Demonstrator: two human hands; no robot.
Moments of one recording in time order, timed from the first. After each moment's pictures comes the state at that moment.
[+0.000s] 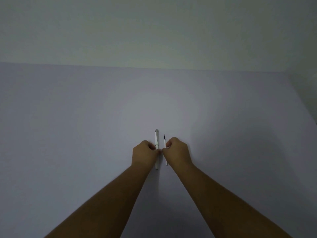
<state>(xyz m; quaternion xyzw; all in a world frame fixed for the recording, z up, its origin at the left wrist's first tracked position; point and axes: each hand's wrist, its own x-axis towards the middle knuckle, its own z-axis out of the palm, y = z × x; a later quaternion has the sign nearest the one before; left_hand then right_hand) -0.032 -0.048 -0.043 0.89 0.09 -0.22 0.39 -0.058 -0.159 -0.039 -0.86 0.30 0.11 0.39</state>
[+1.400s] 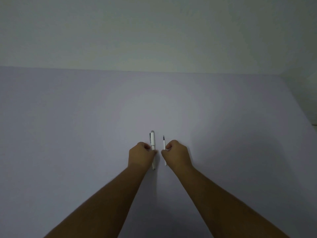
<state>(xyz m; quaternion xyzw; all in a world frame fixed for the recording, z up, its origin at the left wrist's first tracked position) -0.035 -0.039 -0.039 0.89 0.10 -0.20 0.39 -0.068 -0.159 -0.036 -0.86 0.29 0.10 0.40</state>
